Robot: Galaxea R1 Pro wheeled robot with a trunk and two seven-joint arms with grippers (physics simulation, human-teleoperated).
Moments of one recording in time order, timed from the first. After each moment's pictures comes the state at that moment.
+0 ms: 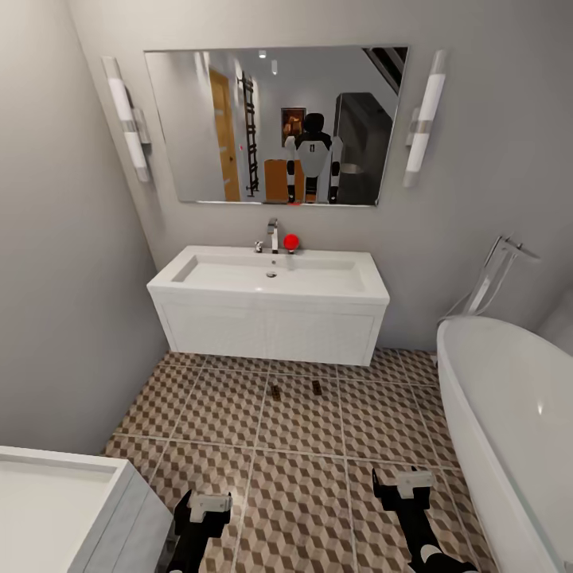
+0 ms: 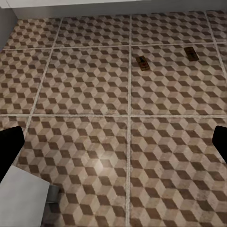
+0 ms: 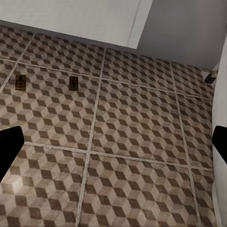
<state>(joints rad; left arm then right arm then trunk) -0.55 -0.10 -0.29 0.07 0.11 -0.70 0.21 -0.57 -0.03 0.07 -0.02 0.11 -0.70 -0.20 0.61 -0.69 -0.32</state>
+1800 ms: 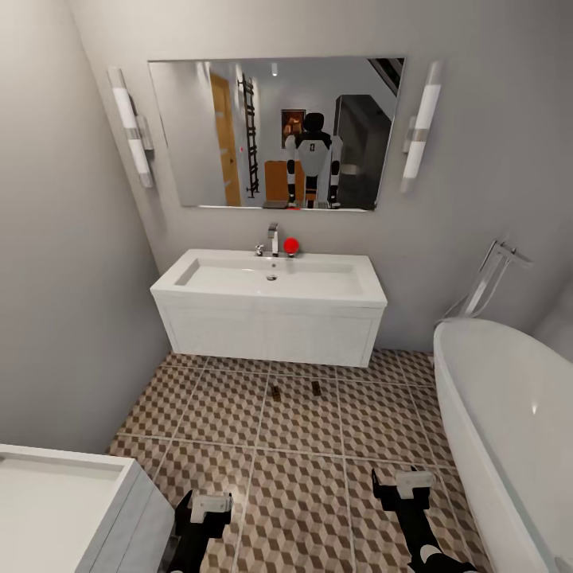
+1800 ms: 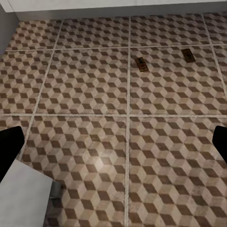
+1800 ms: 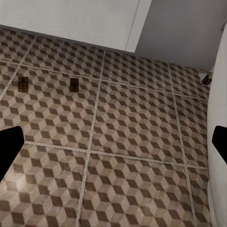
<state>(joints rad) -0.55 -0.10 -0.29 0.07 0.11 -0.70 0.21 -0.57 -0.03 0.07 -0.02 0.11 -0.70 -0.20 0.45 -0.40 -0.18</state>
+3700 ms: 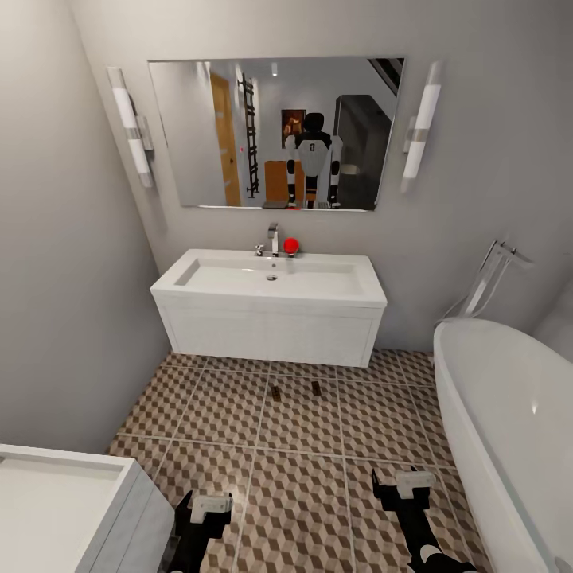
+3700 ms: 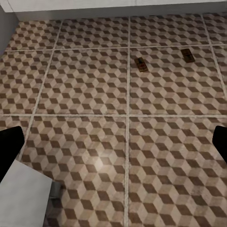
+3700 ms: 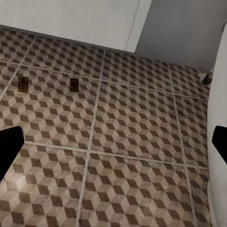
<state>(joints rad) -0.55 -0.10 -0.29 0.07 0.11 -0.70 0.21 -0.57 -0.03 0.07 -0.02 0.11 -0.70 -0.20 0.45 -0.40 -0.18</state>
